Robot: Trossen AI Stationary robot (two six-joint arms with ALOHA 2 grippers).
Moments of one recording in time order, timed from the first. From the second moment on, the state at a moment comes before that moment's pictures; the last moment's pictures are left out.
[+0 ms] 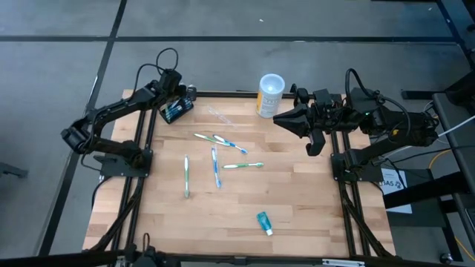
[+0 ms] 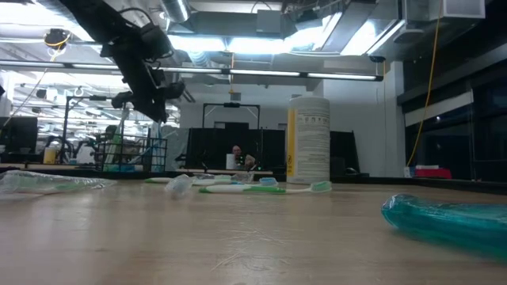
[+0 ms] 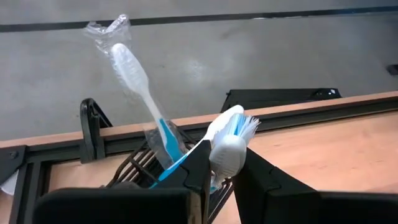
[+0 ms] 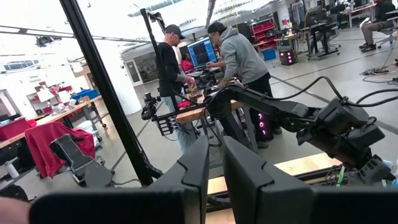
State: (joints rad) left arm 0.89 1.27 0.81 -0.30 -0.26 -0.45; right arm 0.14 1.17 1.44 -0.20 0.06 0.31
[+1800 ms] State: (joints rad) left arm 0.88 1.93 1.82 -1.23 -0.22 0.28; right arm 0.15 1.15 1.44 -0.09 0.06 0.31
